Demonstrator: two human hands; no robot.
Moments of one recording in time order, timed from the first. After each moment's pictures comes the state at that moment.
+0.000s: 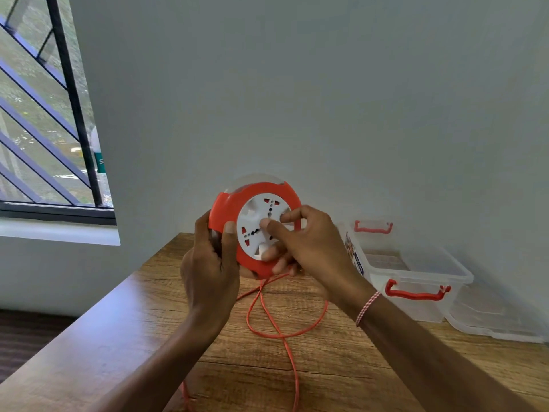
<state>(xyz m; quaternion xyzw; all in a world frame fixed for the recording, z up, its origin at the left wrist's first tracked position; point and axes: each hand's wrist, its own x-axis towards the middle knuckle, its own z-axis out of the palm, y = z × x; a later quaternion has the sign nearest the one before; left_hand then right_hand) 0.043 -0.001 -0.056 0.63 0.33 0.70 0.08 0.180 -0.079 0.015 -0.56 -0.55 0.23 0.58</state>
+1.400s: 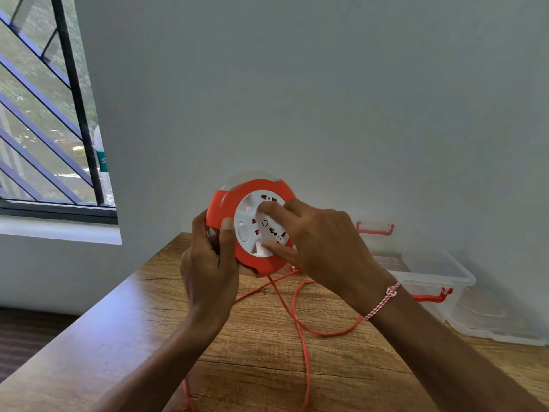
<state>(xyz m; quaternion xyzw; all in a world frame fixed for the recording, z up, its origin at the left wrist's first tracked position) 0.041 -0.006 -0.048 0.62 0.33 0.70 0.10 0.201 -0.081 0.023 -0.50 -0.74 -0.36 0.26</state>
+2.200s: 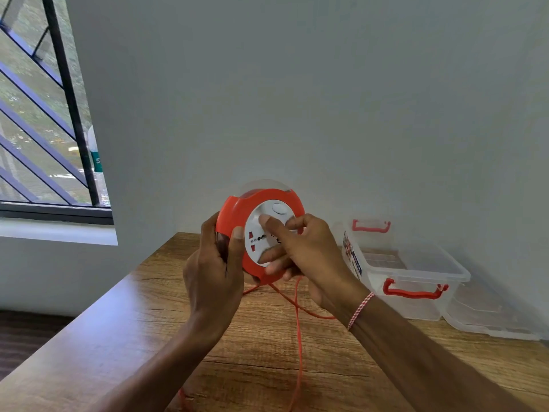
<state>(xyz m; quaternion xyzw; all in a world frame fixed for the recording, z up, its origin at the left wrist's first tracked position) 0.047 -0.009 -0.057 0.66 0.31 0.69 0.07 0.178 -0.075 0.007 -0.55 -0.47 0.33 0.61</state>
